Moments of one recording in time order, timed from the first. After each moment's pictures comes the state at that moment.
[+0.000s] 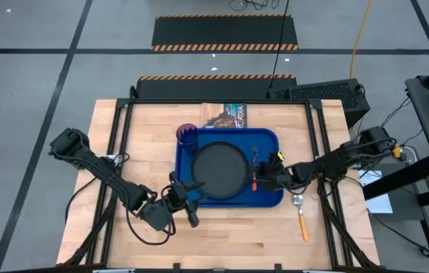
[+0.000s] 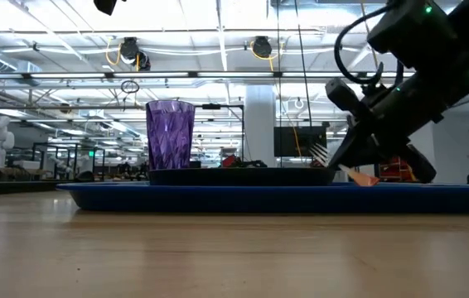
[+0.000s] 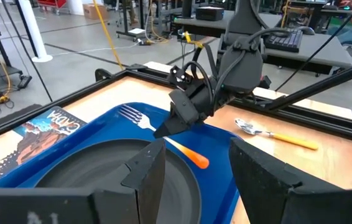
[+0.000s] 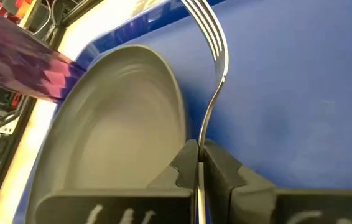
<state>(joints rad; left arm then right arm) -0.62 1.58 1.00 0.18 -1.03 -0.42 0.26 1.47 0.46 0.11 0.76 1.61</state>
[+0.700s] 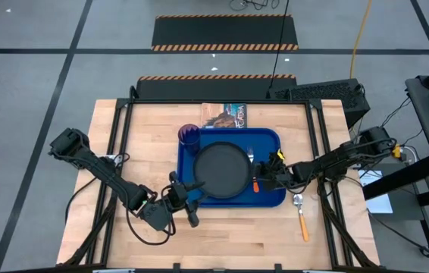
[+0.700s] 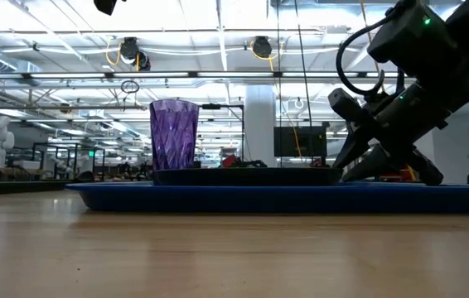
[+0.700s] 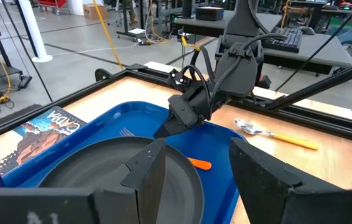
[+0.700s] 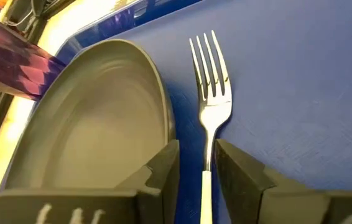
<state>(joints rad) -0.62 1.58 1.00 0.18 -1.03 -0.42 0.25 1.47 0.44 0.07 0.73 1.61</state>
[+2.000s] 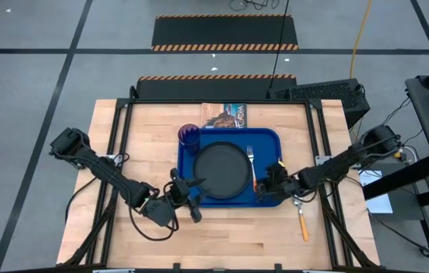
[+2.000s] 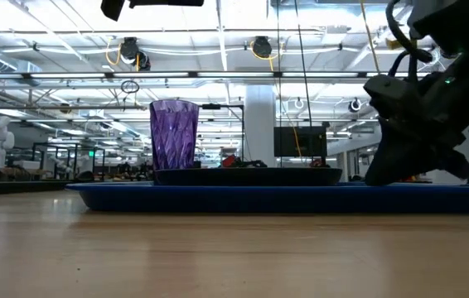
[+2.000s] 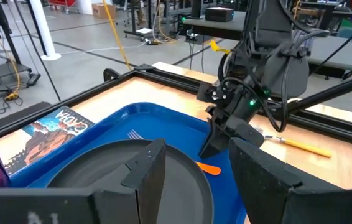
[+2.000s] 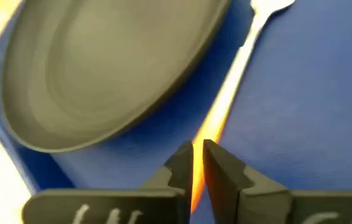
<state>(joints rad) -0.58 1.58 1.00 0.18 -1.02 -0.43 0.41 1.39 0.44 -0.04 0.52 1.37</state>
